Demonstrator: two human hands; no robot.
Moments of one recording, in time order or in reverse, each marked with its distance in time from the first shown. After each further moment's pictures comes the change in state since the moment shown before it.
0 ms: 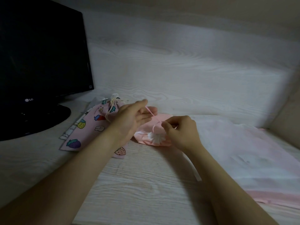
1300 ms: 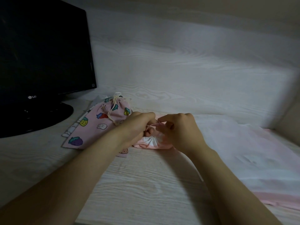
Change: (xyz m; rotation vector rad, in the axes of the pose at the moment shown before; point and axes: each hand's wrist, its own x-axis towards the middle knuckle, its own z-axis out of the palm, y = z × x) left_hand 0.004 -0.019 0.000 0.243 -0.087 -0.186; right_hand -0.002 -0.010 -0.002 -0.217 -0.067 -0.434
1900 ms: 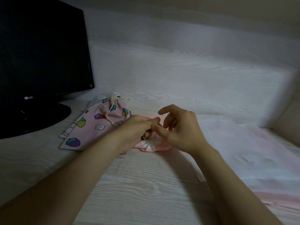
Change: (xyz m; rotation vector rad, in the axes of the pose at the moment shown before) left_hand -0.003 -0.007 0.006 0.029 0.003 -0.003; right_hand -0.004 -0.014 -0.017 0.203 0.055 0.041
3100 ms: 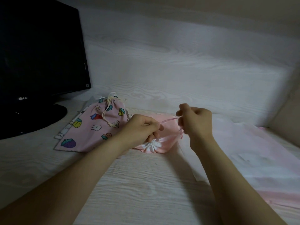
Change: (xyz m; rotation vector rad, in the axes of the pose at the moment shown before) left_hand -0.007 -0.003 0.006 0.275 -0.023 0.162; right_hand 0.012 0.012 -0.014 0.435 0.378 0.648
